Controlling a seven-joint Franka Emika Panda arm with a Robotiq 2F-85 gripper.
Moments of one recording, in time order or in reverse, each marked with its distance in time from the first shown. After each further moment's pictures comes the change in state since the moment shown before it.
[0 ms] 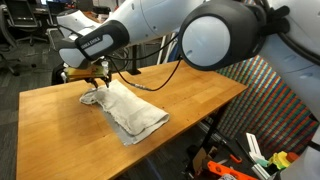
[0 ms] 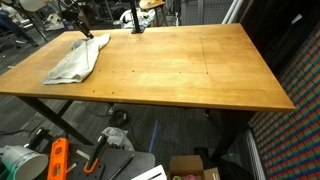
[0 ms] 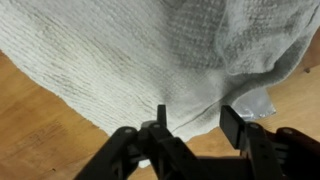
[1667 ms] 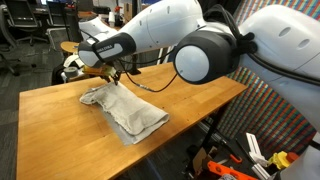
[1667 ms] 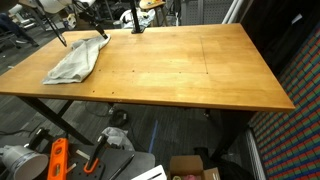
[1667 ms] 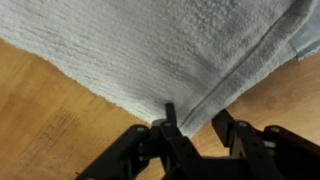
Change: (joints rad) arm -0.079 0.136 -0.039 0.188 0.038 -0.029 0.105
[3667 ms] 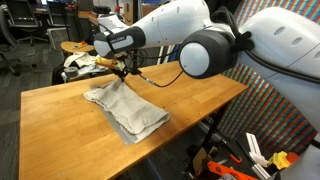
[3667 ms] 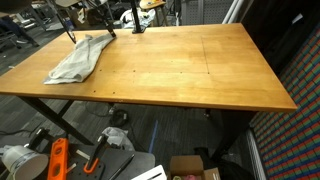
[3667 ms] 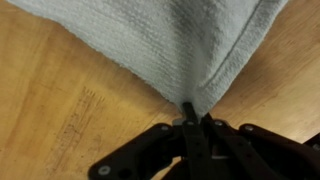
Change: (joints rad) arm -0.104 0.006 0.014 0.039 0.090 -0.044 0.037
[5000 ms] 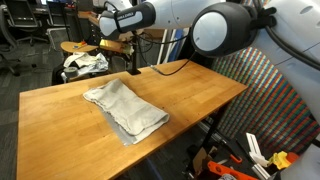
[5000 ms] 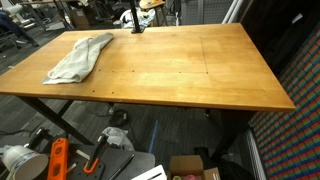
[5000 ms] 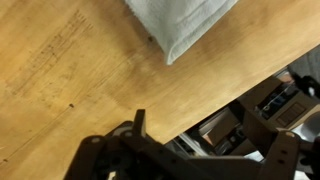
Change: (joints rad) arm -0.094 -0.143 0.128 -0.103 0.016 0.124 -0.359
